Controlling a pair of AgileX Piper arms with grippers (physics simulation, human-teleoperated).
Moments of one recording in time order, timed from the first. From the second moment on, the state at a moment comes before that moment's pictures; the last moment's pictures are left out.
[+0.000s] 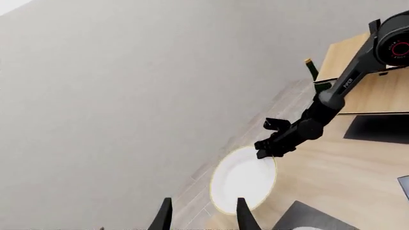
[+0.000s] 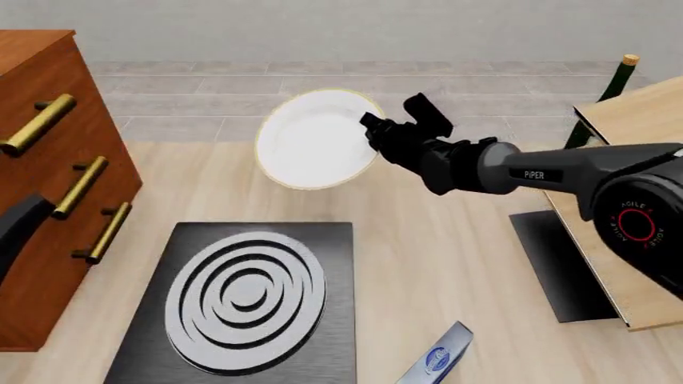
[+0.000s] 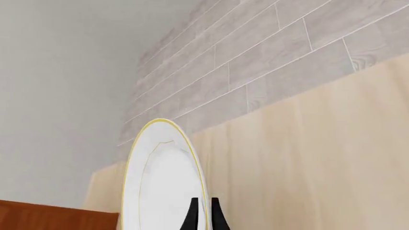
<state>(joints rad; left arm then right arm) -0.61 0.25 -0.58 0.20 0.64 0.41 2.09 -1.39 -0.27 0.84</state>
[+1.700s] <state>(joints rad) -0.55 0.17 -0.56 0.27 0.61 0.41 2.36 -1.56 -0.24 0.85</state>
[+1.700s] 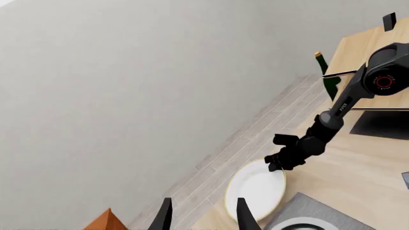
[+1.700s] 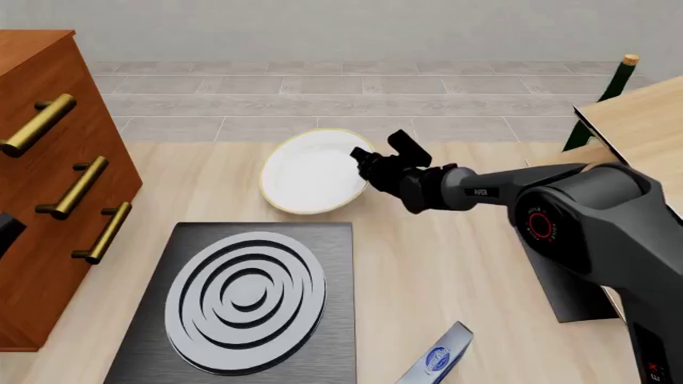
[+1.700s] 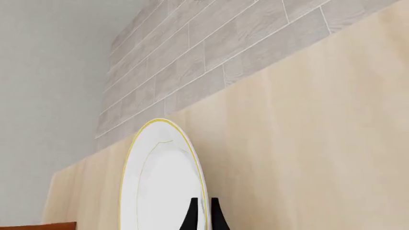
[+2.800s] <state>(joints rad) -0.54 0.13 -0.55 0.28 0.59 0.39 2.39 -1.62 -0.18 0.82</state>
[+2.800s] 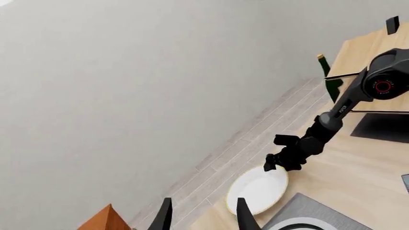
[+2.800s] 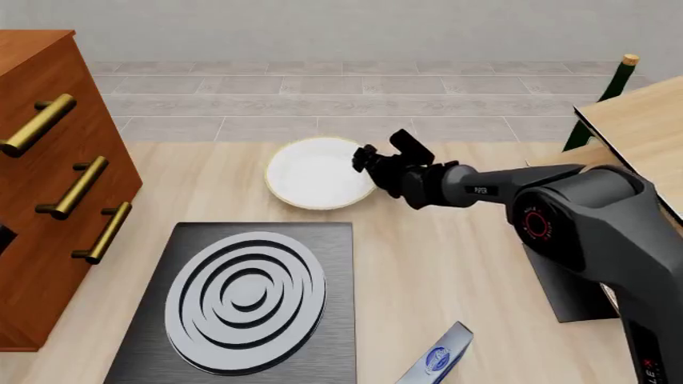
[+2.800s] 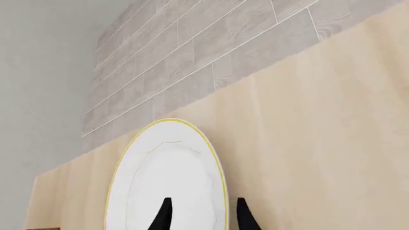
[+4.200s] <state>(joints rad) -0.59 0.11 -0.57 0.28 0.51 0.29 1.68 -1.15 -0.14 0.34</state>
